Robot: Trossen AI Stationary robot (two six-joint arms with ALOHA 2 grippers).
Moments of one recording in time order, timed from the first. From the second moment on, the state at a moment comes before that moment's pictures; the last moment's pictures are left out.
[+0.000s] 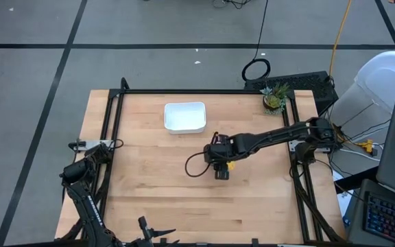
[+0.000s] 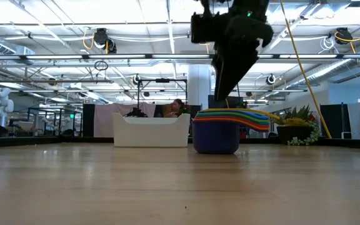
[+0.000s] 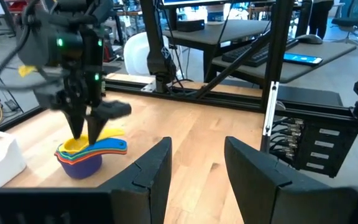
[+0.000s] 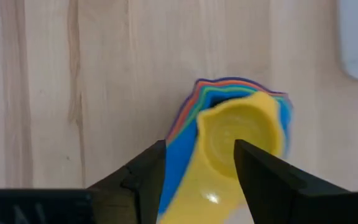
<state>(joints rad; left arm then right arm) -1.06 2.10 1.91 -0.75 -1.35 -0.93 0.12 1.76 1.32 -0.78 0.08 0.14</state>
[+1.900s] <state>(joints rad) -1.05 2.10 1.91 -0.76 -1.33 -0.91 0.13 1.52 0.95 -0.61 0.07 0.32</state>
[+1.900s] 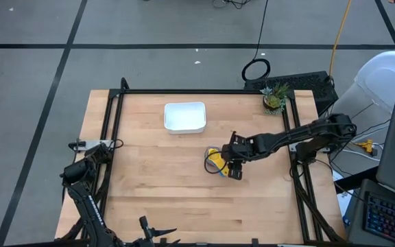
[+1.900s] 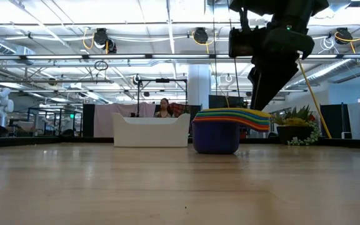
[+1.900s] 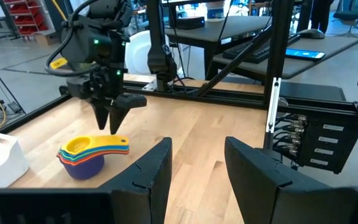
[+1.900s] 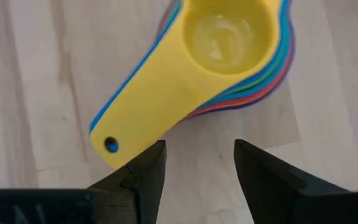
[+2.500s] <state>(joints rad) -1.05 2.10 1.91 -0.75 -1.33 -0.93 0.18 1.45 0.96 -0.53 0.06 0.43</state>
